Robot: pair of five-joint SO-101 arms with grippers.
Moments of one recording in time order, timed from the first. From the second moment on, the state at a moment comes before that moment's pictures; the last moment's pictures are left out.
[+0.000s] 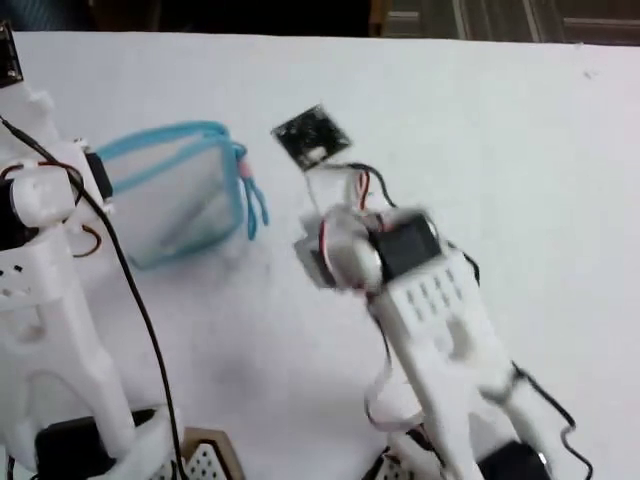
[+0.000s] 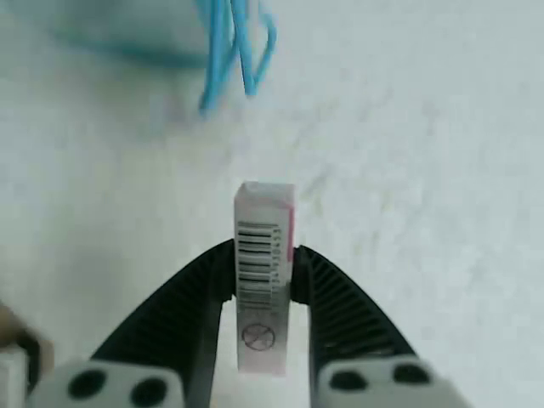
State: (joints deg) left arm -16.8 -18.8 -15.3 101.5 10.5; right arm -34.3 -31.7 14.7 80.0 1.2
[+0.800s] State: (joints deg) left arm -16.8 -18.8 -15.3 101.5 10.5; right arm -47.6 -8.0 6.6 20.8 -22.0
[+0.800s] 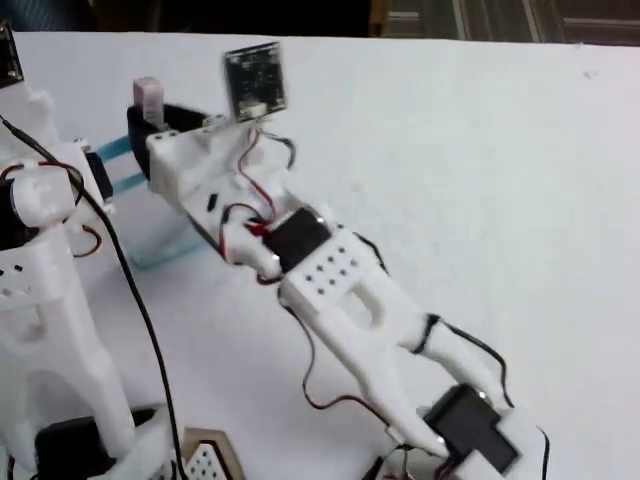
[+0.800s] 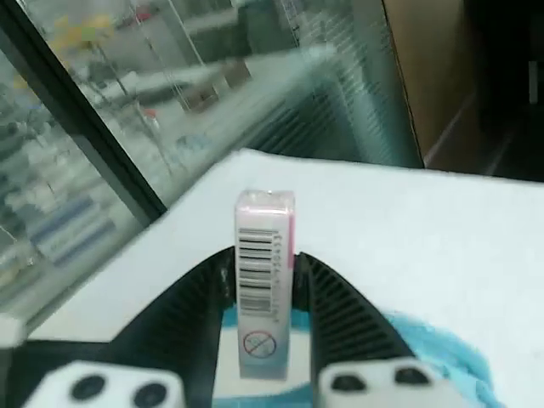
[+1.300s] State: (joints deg) left arm -16.8 -18.8 -15.3 101.5 10.5; right arm -50.2 -10.8 7.9 29.2 -12.5
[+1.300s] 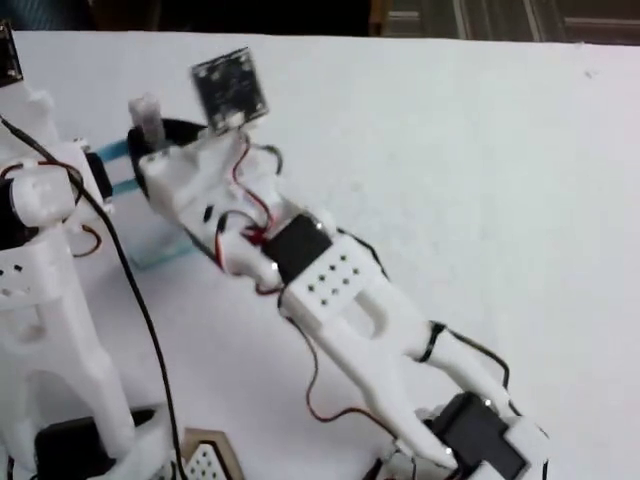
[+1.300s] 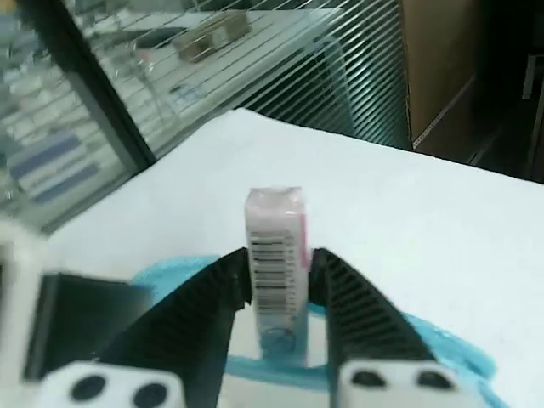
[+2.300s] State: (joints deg) left arm -16.8 -18.8 -15.3 101.6 10.5; right arm -33.8 -24.8 39.2 37.9 3.6
